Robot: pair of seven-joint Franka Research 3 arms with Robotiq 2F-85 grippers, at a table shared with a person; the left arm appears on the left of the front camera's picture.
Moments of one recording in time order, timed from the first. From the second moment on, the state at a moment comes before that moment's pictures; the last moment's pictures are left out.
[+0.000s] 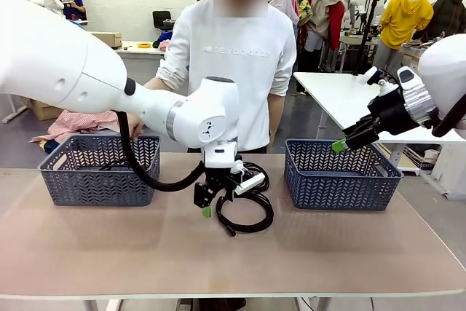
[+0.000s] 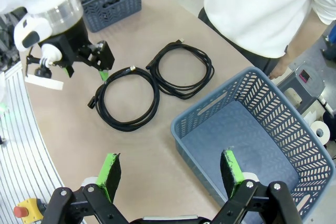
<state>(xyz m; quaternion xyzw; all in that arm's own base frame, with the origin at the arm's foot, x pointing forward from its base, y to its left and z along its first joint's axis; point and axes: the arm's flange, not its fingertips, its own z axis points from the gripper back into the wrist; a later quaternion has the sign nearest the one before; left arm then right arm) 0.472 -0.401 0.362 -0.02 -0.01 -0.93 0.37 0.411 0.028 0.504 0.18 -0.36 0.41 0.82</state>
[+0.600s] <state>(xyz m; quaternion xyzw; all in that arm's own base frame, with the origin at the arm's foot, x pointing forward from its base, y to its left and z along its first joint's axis) 0.482 -0.414 0.327 -0.03 -0.01 -0.93 0.36 0.411 0.028 0.504 0.18 -0.36 0.41 0.82</state>
